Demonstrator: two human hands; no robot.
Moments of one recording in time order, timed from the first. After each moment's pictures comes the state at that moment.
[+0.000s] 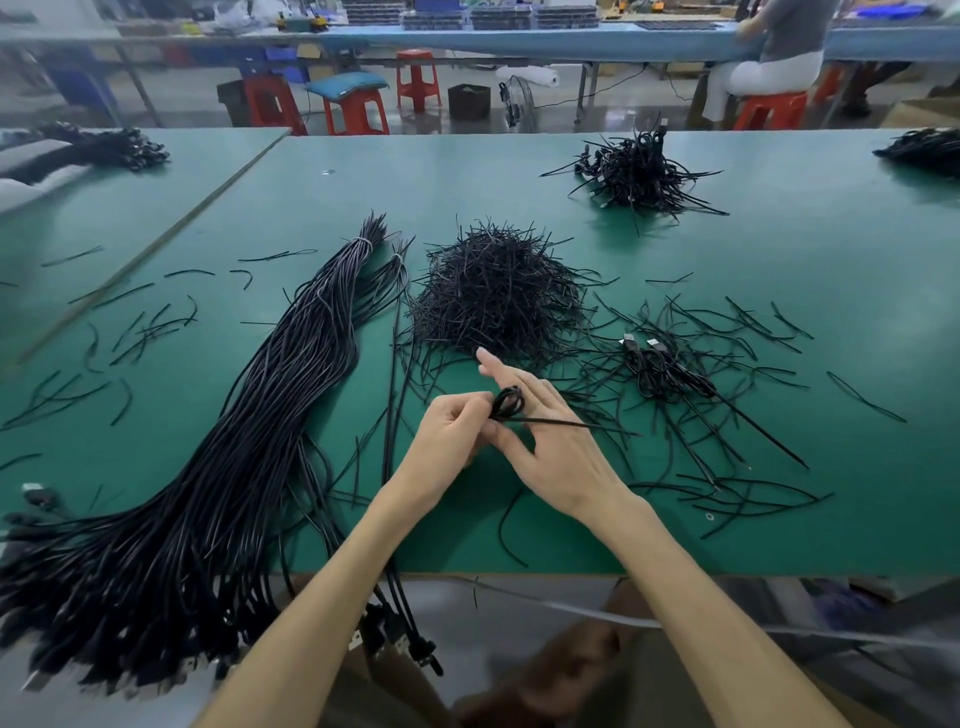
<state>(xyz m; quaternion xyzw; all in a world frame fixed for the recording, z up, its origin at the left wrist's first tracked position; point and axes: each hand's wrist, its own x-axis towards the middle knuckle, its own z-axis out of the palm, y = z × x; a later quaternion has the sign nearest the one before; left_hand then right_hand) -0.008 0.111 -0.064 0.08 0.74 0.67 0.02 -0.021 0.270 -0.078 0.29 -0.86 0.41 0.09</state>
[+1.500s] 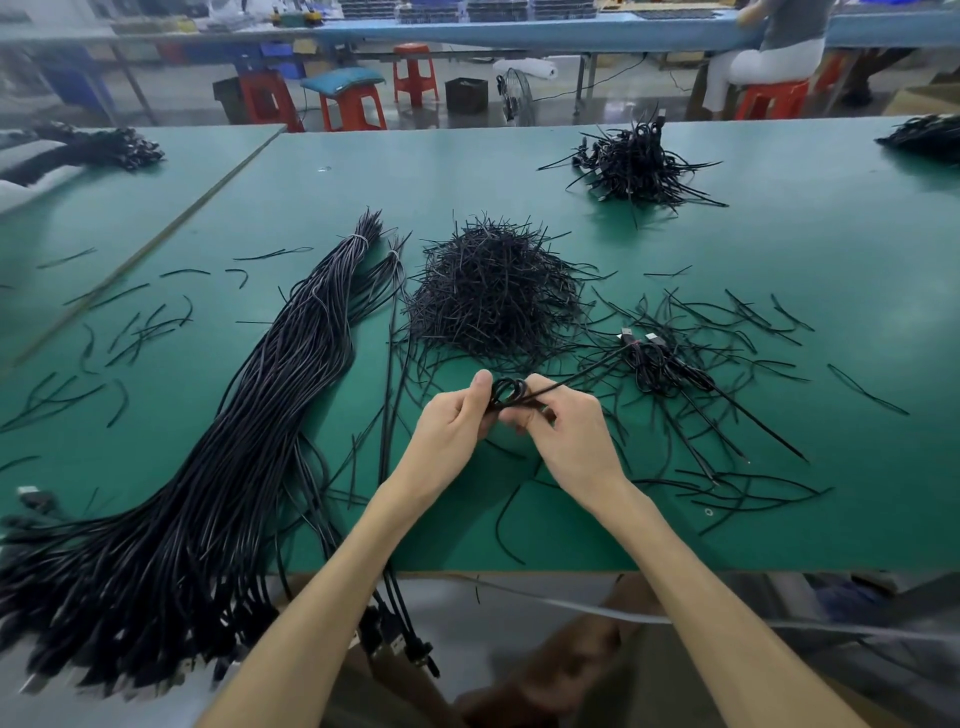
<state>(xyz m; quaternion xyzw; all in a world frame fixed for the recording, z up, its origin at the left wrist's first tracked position) -0.015 0.112 -0.074 0.07 0.81 0.58 -0.02 -0.024 0.273 -0.077 0.19 -0.83 0.52 0.12</state>
